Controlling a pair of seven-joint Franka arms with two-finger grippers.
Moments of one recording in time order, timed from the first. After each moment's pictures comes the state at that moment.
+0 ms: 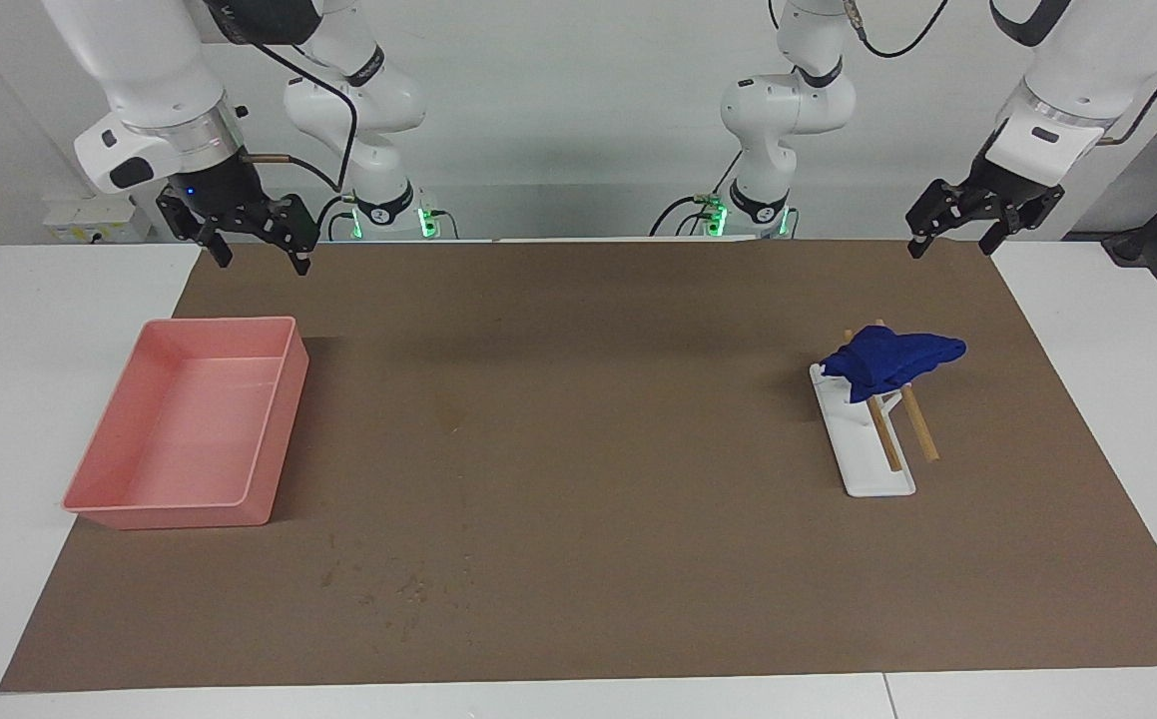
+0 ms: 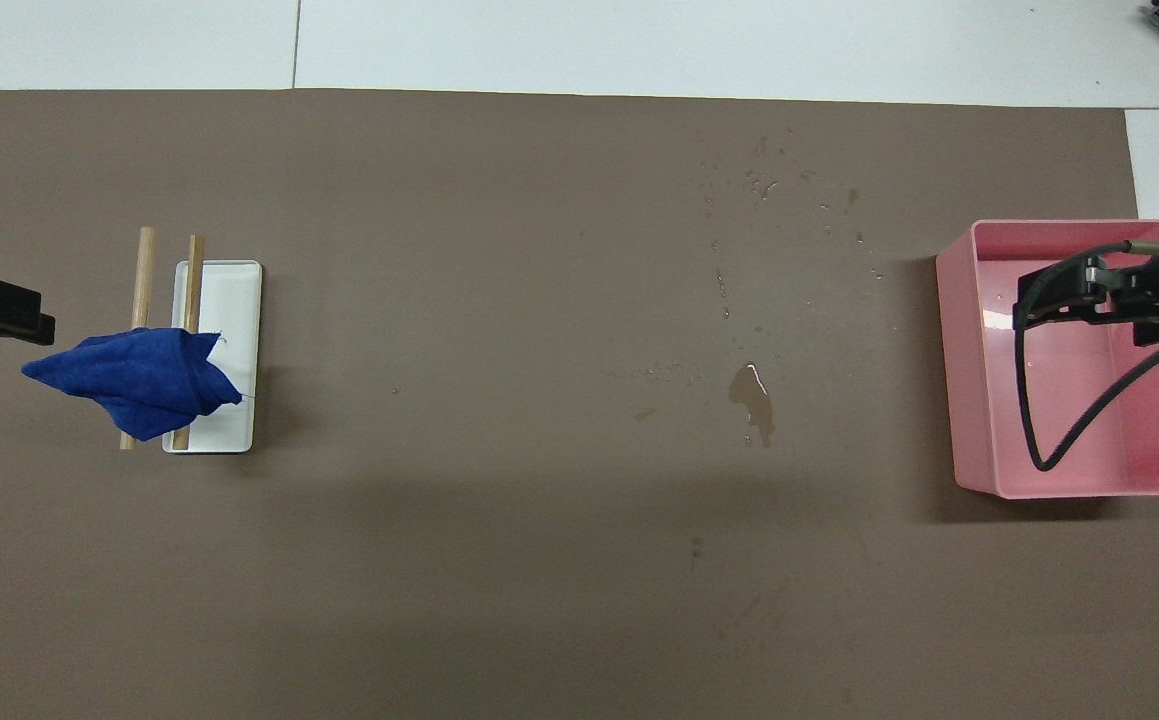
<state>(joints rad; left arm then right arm) -0.01 -0.01 -0.01 -1.51 -0.02 1.48 -0.01 0.06 0.03 -0.01 -1.49 -0.01 1.49 0.20</state>
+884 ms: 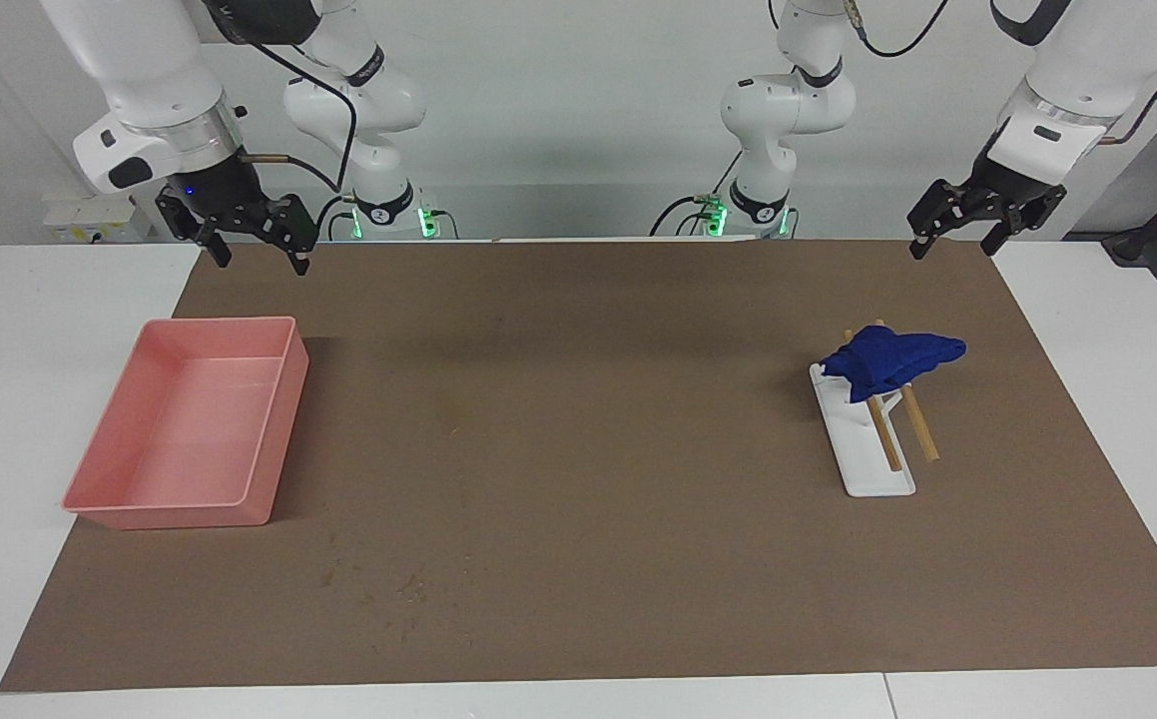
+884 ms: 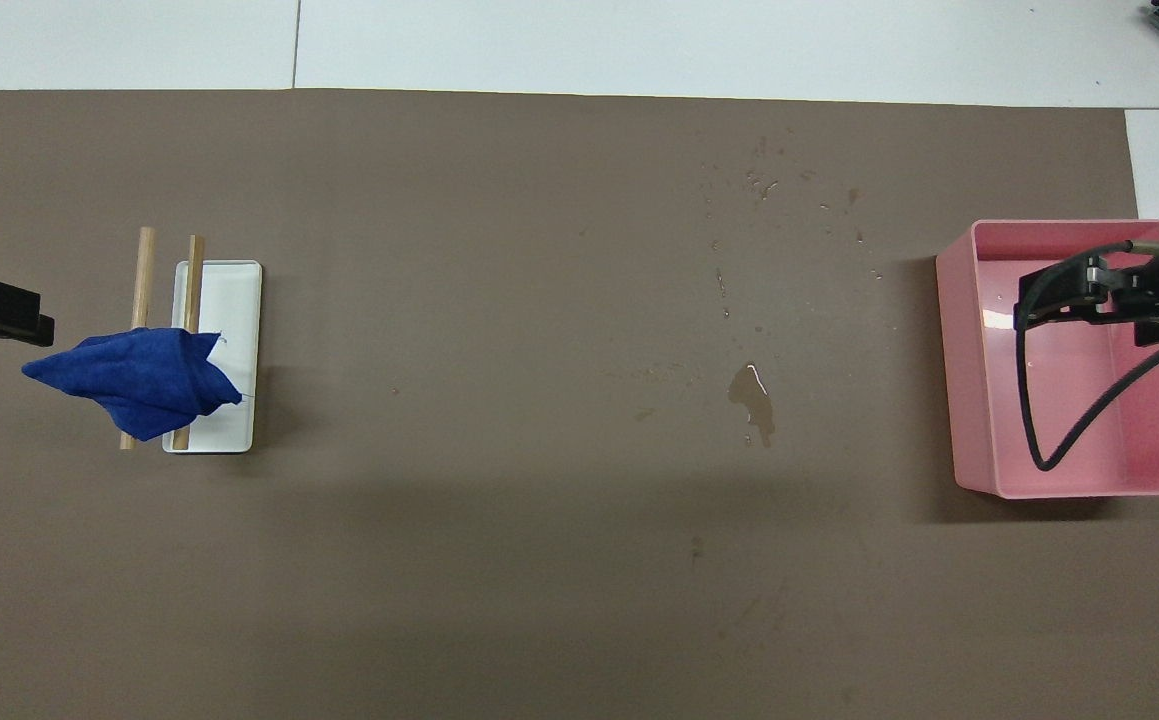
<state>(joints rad) -0.01 -0.02 -0.01 -1.53 -0.02 1.46 -0.01 0.06 0.03 -0.01 -1.49 -0.01 1.49 0.20</state>
